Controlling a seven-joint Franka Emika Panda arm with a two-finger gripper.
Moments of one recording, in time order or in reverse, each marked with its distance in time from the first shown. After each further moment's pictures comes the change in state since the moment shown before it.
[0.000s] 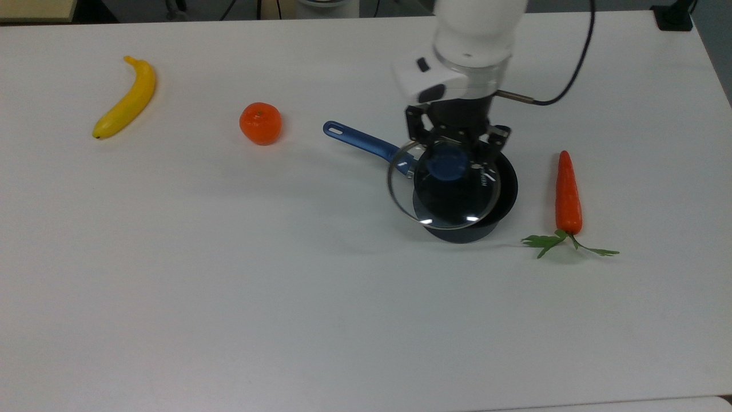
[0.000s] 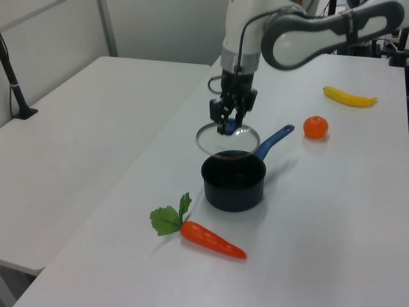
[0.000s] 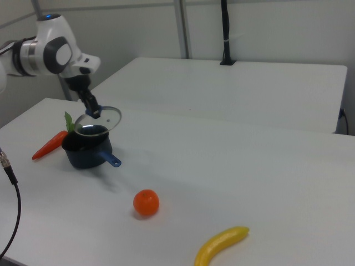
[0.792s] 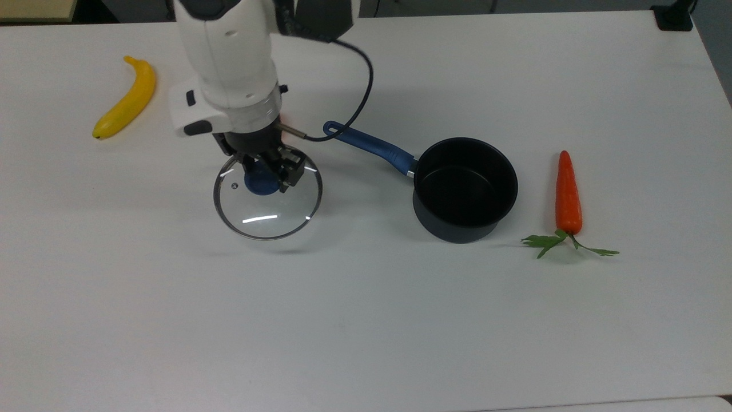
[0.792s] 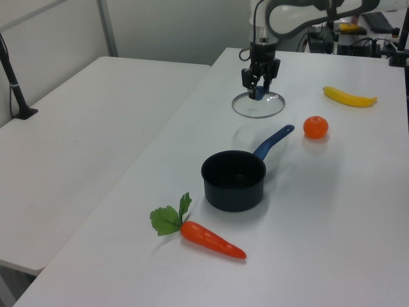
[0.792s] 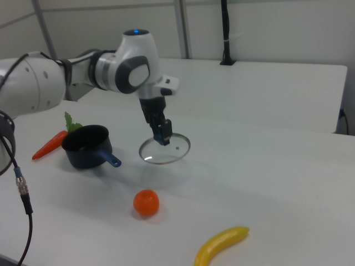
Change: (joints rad) arm -0.372 0.013 -0.001 -0.072 0.022 -0.028 -0.361
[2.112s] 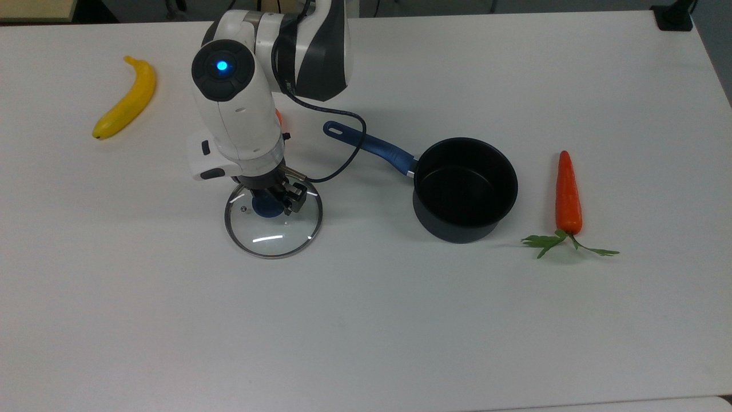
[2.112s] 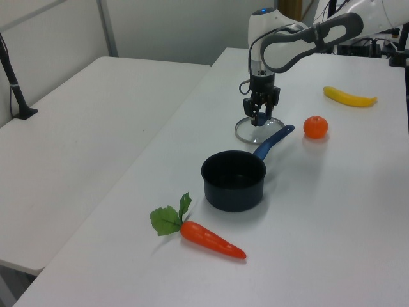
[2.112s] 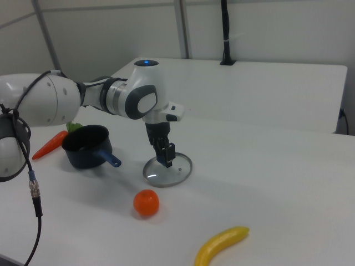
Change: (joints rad) arm -0.008 0.095 0.010 -0.068 0.015 0.104 -0.004
